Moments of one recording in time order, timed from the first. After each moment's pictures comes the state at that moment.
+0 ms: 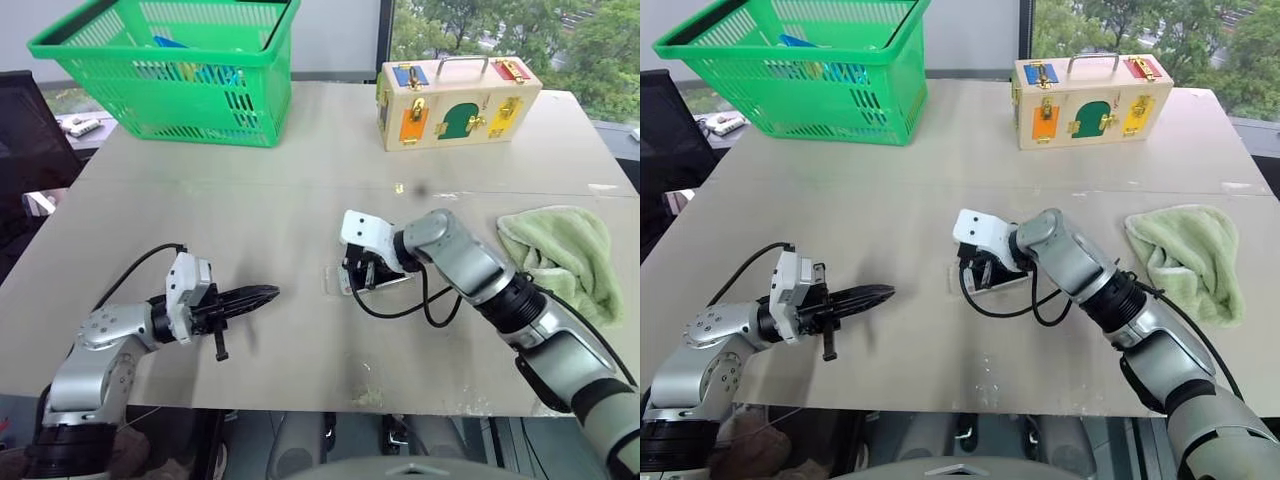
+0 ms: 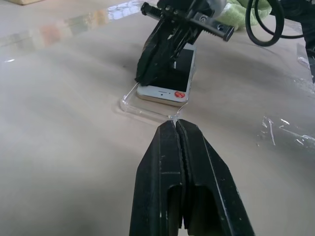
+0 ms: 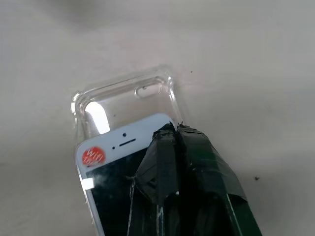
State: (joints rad) left arm 0.04 0.73 0.21 -0.14 -0.57 0.21 -1.24; right arm -0.84 -0.33 0.60 0.04 -0.02 0.81 0.92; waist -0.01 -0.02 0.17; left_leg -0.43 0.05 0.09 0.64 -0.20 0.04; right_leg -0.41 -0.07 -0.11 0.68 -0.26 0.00
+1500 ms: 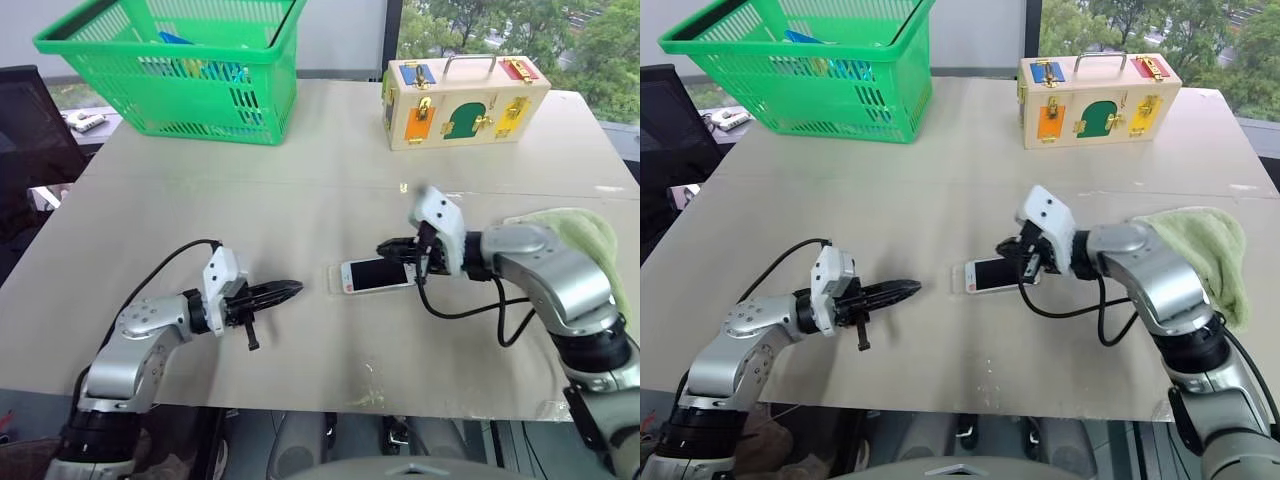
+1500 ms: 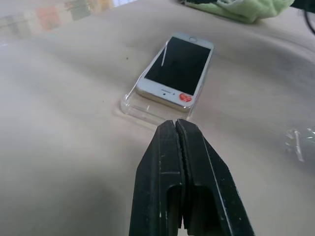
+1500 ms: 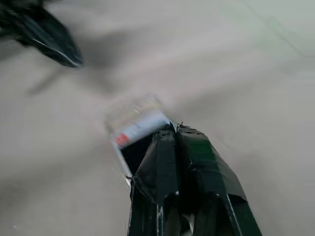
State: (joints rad) left arm -0.03 0.68 0.07 -0.17 -0.49 0.28 -1.08; right arm -0.51 -0.55 0.18 -0.42 0.31 0.97 0.81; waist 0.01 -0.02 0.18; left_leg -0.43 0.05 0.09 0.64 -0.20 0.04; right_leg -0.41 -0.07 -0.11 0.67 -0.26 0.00
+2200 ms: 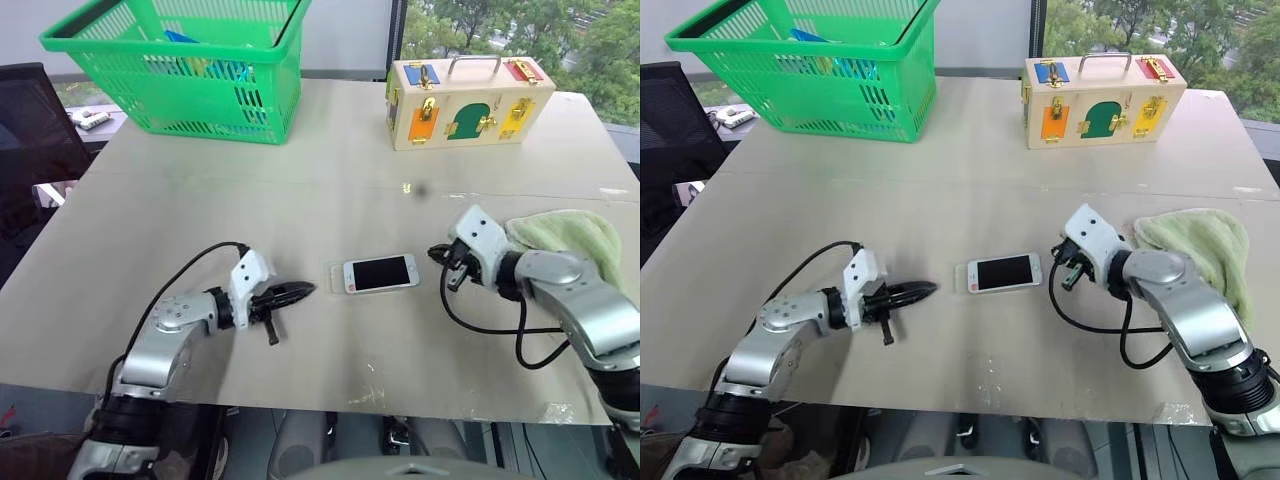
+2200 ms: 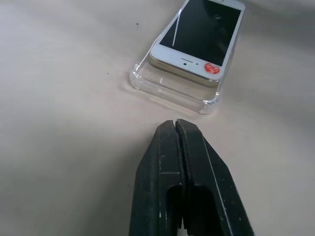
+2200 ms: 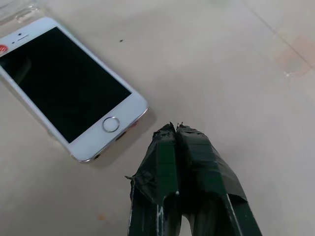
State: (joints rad) left arm -0.13 0.62 -0.04 -0.06 -0.33 0.23 -1.02; right arm -0.35 -0.68 0.17 -0.48 0.21 0.93 0.64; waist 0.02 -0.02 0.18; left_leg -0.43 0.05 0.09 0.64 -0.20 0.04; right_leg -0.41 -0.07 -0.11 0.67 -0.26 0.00
